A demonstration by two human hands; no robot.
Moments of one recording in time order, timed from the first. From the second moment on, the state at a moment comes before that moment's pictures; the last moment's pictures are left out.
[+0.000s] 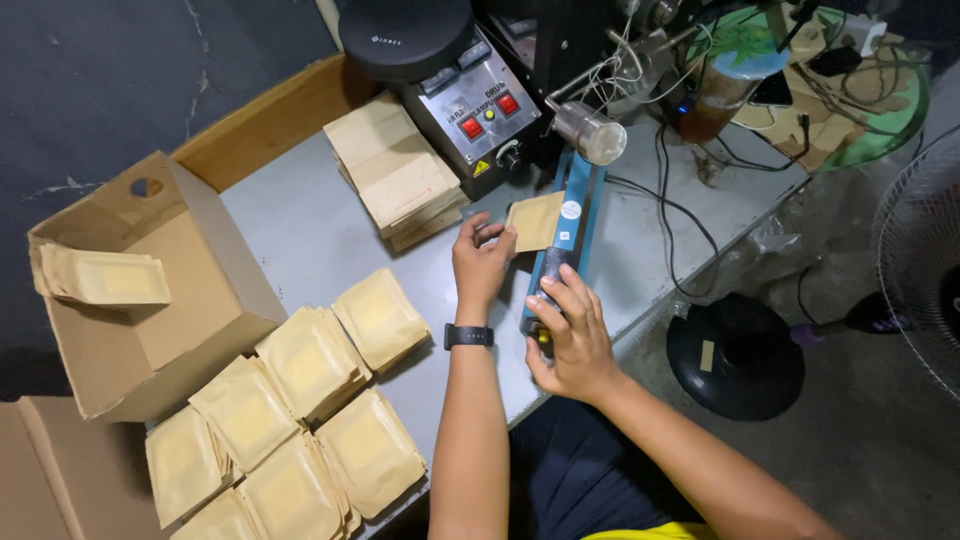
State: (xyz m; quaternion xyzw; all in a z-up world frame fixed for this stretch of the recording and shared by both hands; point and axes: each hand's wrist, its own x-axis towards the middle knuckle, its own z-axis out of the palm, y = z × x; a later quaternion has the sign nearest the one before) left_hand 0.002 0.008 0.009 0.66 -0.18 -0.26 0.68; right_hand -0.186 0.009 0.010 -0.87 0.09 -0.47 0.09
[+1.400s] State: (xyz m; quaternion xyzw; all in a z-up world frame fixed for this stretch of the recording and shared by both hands) left_hand -0.147 0.264 0.063 0.69 -0.08 -0.08 0.71; right_hand -0.193 0.072 0.046 -0.77 0.04 -0.17 0.62
